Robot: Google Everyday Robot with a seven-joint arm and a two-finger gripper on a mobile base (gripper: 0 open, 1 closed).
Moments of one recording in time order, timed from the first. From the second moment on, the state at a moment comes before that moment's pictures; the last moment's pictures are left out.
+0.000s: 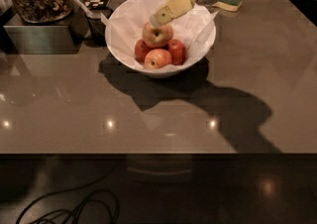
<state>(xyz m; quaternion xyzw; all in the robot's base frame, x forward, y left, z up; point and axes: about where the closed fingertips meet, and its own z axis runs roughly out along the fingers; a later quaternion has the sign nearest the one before) 0.658 -0.053 0.993 -0.41 0.81 0.19 0.37</state>
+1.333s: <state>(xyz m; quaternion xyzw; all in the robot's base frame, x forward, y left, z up) 0.687 -0.012 0.914 -0.41 0.83 0.21 0.32</state>
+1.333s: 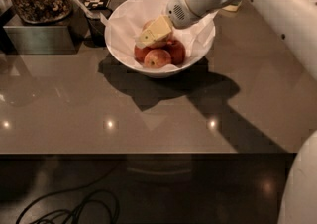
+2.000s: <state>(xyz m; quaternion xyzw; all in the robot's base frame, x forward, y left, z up) 0.697 0.004 0.903 -0.41 0.83 0.21 0.32</state>
